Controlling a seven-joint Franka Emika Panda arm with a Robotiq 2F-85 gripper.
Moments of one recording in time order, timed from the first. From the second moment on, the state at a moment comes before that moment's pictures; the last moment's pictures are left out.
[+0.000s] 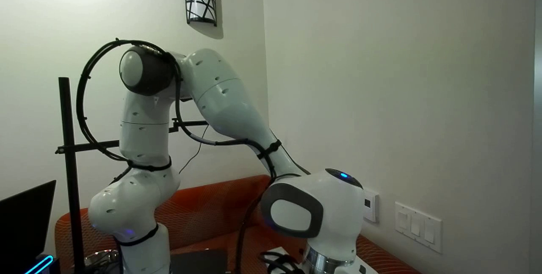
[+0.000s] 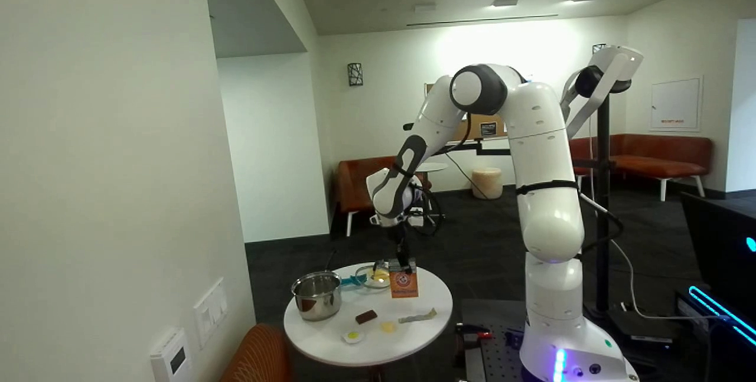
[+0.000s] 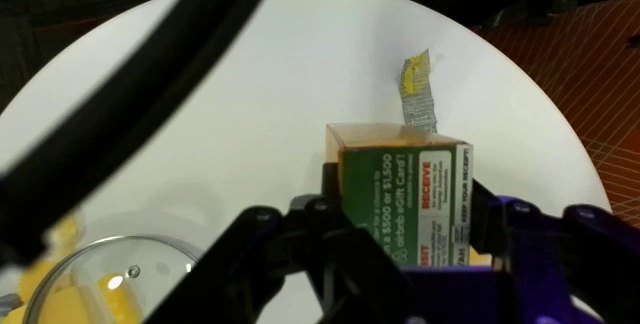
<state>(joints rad) -0.33 0.15 -0.27 -2.39 -0.17 2.36 -0.56</state>
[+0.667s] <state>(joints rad) -0.36 0.27 -0.27 -2.39 -0.17 2.41 -0.52</state>
